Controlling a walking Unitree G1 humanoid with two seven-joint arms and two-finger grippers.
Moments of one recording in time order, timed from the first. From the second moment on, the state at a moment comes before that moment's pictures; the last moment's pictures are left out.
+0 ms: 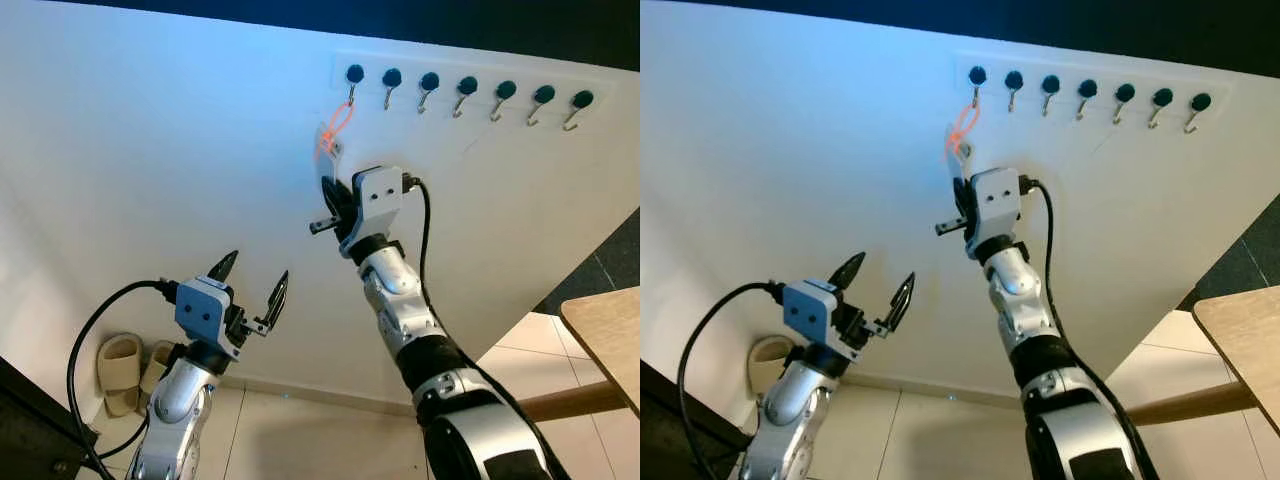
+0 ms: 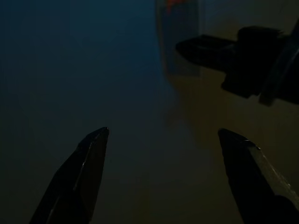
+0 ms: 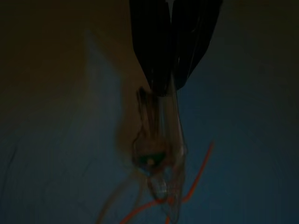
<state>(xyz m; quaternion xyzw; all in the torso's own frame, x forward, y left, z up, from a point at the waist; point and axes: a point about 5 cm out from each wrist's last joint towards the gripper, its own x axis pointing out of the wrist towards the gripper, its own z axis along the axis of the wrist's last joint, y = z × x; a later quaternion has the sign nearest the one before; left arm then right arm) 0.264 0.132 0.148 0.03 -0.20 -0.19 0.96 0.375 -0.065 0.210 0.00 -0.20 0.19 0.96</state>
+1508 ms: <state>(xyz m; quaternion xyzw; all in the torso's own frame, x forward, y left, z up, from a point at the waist) 0.261 0.131 0.155 0.04 -0.20 -0.19 0.96 0.332 -0.050 0.241 0.01 -0.33 0.24 0.91</state>
